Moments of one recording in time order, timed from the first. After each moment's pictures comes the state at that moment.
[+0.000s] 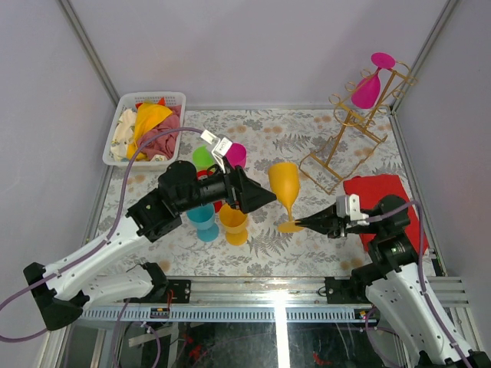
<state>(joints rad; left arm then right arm) -0.88 1.00 1.02 -0.10 0.29 -0.70 0.32 0.52 0.50 0.14 -1.20 -0.04</state>
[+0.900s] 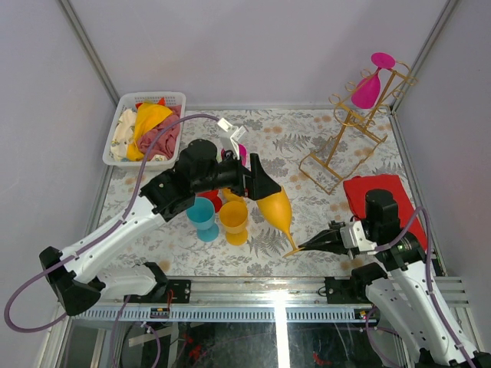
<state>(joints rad) -0.81 1.18 1.21 -0.33 0.30 -0.64 0.32 0.54 0.63 -0.62 -1.50 -0.91</state>
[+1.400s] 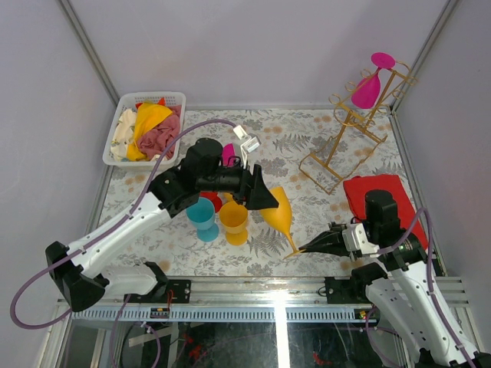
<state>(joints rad) -0.79 1.22 1.21 -0.38 0.59 -0.53 0.32 0.54 0.64 -0.68 -1.53 -0.98</state>
